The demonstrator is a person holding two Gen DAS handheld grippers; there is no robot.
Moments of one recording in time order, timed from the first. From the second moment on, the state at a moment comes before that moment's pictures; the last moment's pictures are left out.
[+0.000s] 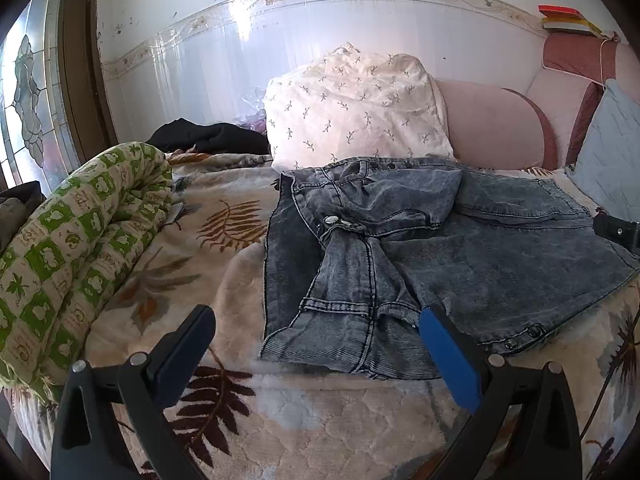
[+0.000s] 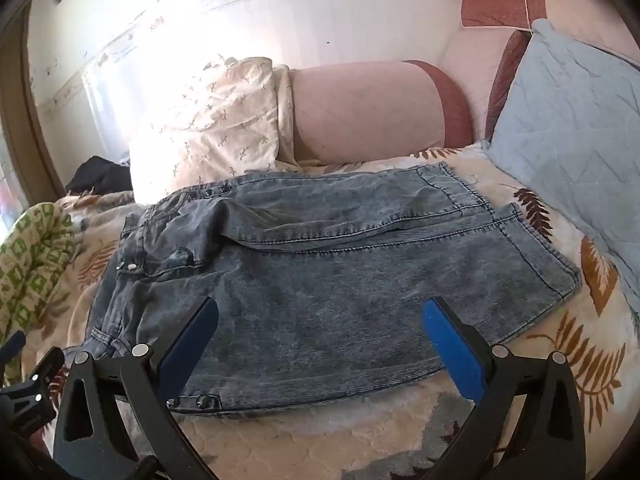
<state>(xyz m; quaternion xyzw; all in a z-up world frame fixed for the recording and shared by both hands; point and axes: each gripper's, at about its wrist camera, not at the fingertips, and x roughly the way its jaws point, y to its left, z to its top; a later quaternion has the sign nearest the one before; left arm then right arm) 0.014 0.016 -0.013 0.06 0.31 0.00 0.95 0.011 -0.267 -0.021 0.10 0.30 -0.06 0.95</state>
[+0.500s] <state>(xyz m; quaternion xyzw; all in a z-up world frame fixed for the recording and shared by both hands) 0.015 0.016 -0.013 0.06 0.31 0.01 0.95 0.011 -0.269 -0.022 0.10 0.30 -0.06 0.95</state>
